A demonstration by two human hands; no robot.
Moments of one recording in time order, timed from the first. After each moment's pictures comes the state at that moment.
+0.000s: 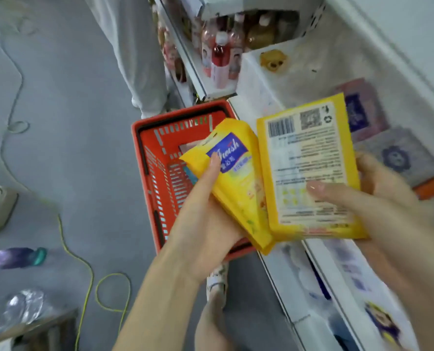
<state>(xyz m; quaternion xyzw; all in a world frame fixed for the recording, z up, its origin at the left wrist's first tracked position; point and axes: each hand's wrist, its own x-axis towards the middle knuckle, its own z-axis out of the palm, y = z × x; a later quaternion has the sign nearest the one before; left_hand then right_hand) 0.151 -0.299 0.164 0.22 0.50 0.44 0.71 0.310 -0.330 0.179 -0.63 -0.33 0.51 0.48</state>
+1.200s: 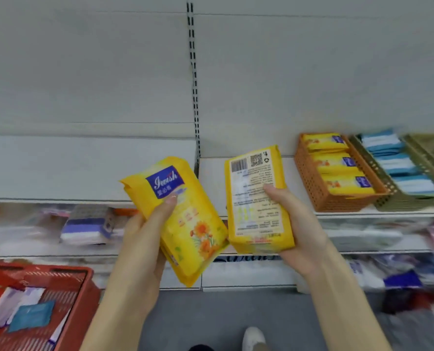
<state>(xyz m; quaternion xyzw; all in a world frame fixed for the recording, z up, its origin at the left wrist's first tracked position) 0.232 -0.677 0.406 0.54 0.23 0.08 0.80 0.298 -0.857 0.401 -0.48 0.01 0.28 0.83</state>
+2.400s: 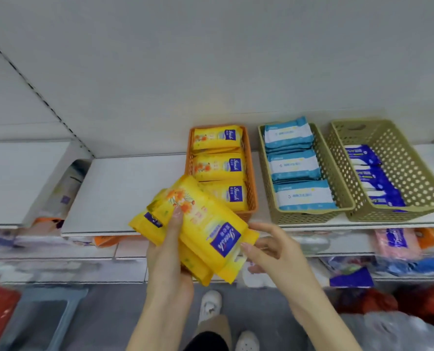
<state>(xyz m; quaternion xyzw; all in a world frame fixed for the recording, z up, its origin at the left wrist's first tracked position) 0.416 -1.085 0.333 0.42 0.39 0.12 0.81 0.436 -1.238 0.310 -0.68 0.06 0.21 0.70</state>
